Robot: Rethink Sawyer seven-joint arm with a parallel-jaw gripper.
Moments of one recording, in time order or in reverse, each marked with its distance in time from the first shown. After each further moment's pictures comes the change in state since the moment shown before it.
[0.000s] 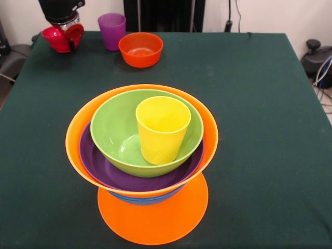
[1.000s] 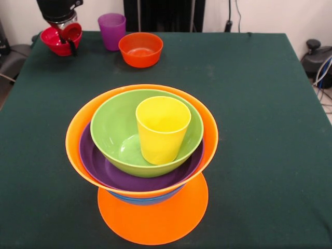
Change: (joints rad) arm -0.002 -0.012 0.005 0.000 0.000 -0.001 0.000
